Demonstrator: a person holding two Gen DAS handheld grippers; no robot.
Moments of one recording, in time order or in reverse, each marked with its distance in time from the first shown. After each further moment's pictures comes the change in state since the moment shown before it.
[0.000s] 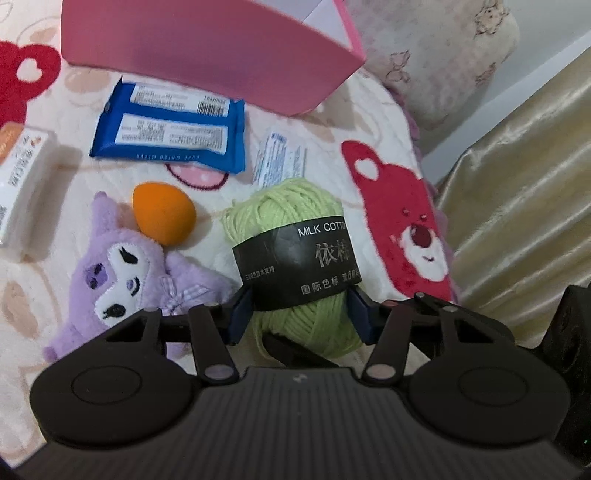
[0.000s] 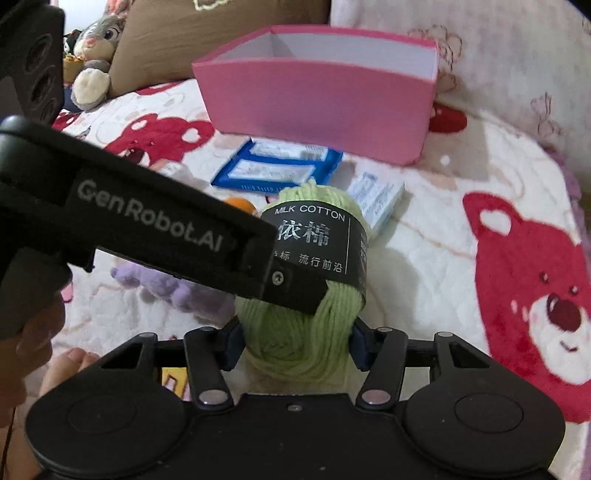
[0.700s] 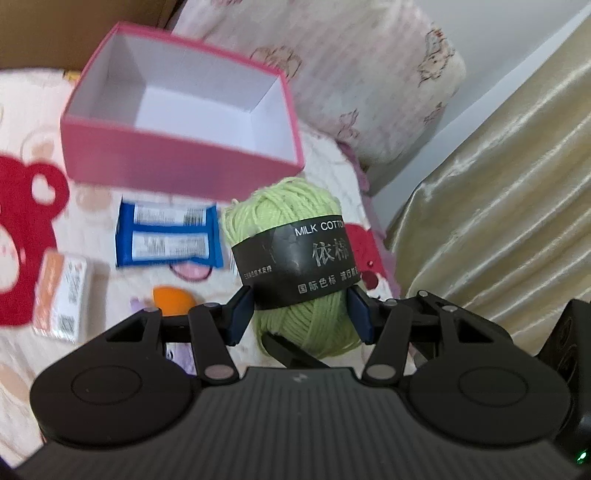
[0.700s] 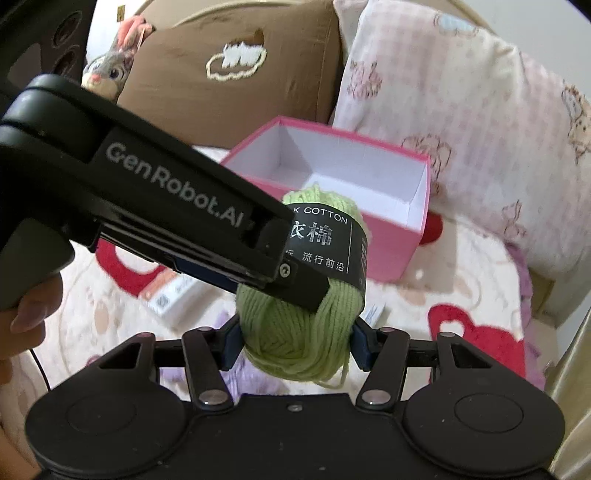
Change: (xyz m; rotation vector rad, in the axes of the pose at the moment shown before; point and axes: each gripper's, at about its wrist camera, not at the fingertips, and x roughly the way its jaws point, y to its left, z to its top) left arm -0.109 -0.035 0.067 0.100 -0.065 -0.046; right arm -0.073 0.048 0.086 -0.057 -0.121 -0.121
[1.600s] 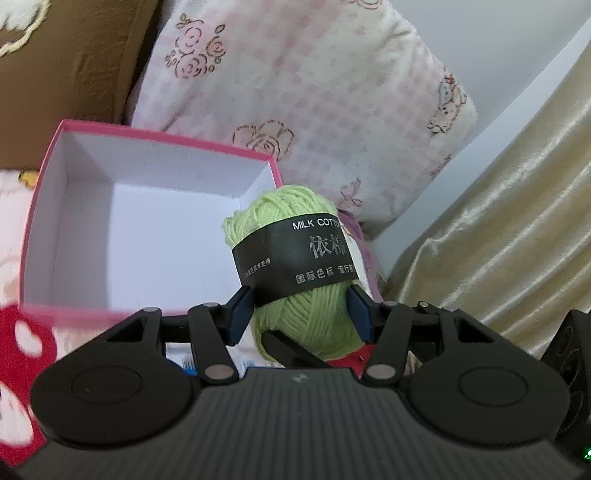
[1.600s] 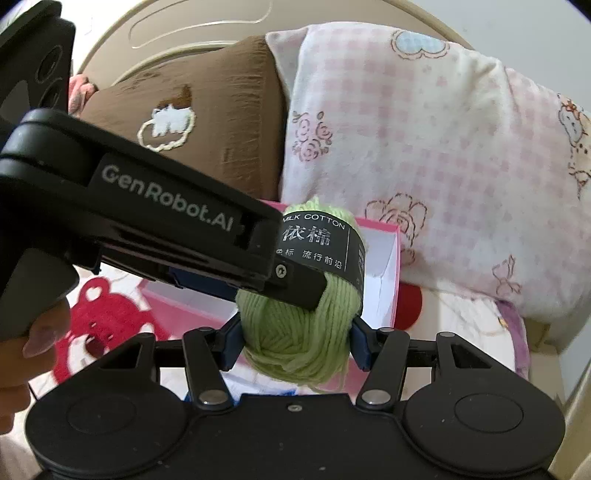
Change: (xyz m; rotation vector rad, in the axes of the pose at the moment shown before) left arm 0.057 0.013 0.146 0.054 -0.046 0.000; right arm 0.072 -0.058 0.093 0.130 -0.112 -0.067
